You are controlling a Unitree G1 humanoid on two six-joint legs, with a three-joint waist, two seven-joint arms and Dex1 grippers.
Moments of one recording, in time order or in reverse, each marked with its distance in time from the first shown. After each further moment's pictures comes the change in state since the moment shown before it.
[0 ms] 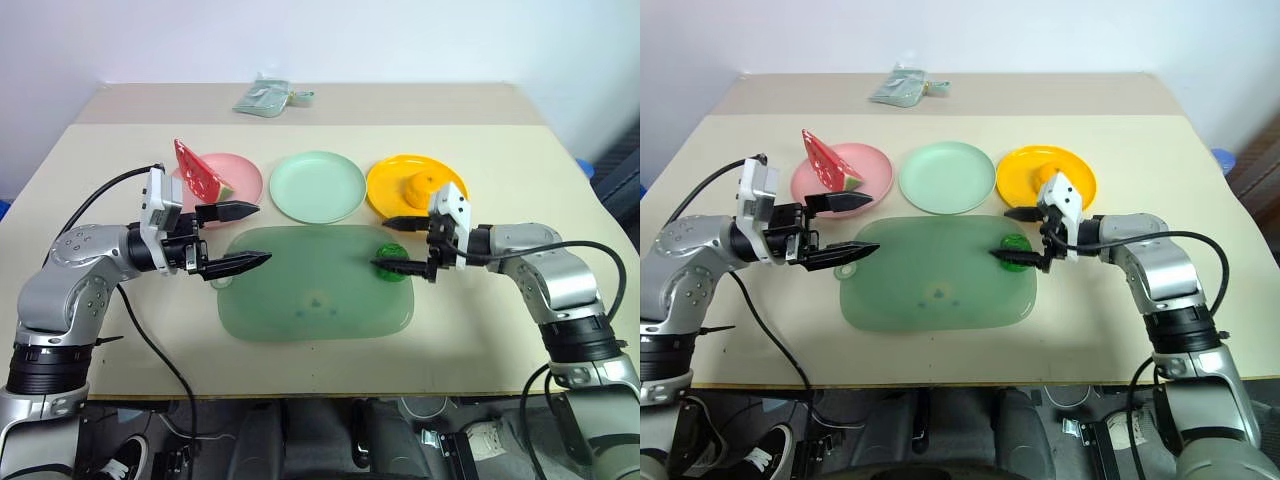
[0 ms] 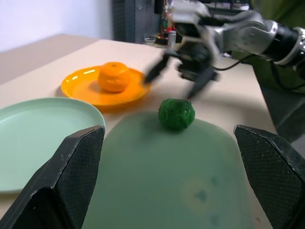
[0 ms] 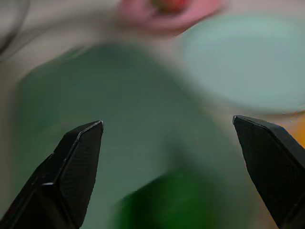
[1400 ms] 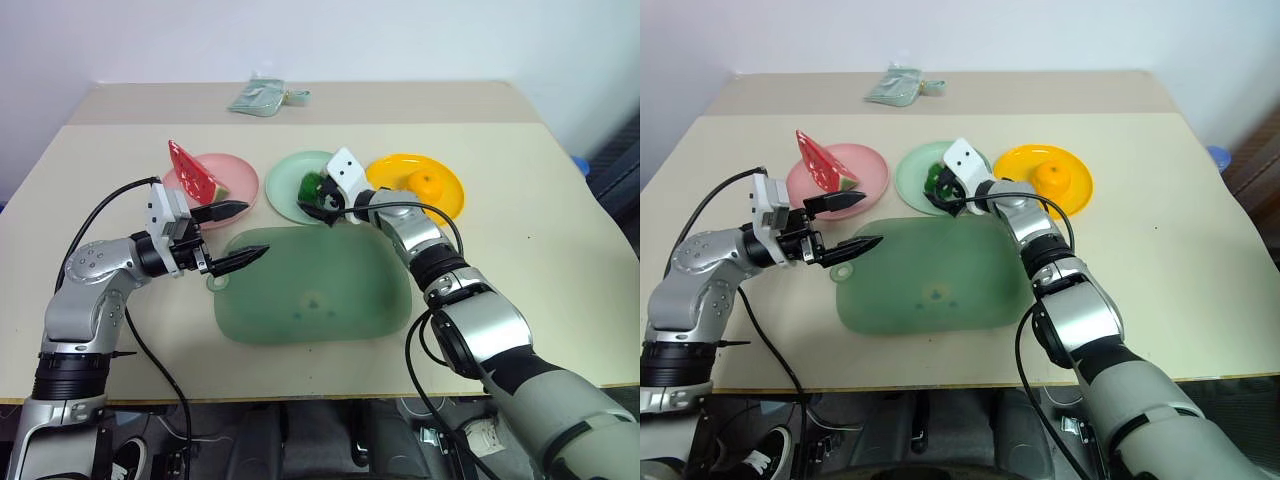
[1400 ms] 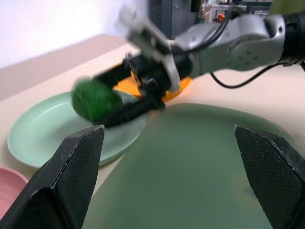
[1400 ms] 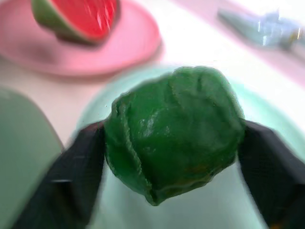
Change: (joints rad) left arm 0.055 -0.088 0.002 0.090 0.135 -0.197 0.094; right arm -0.558 0.541 0.083 1.046 -0.395 -0.549 -0.538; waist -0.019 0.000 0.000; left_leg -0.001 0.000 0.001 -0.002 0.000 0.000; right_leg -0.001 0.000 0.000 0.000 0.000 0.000
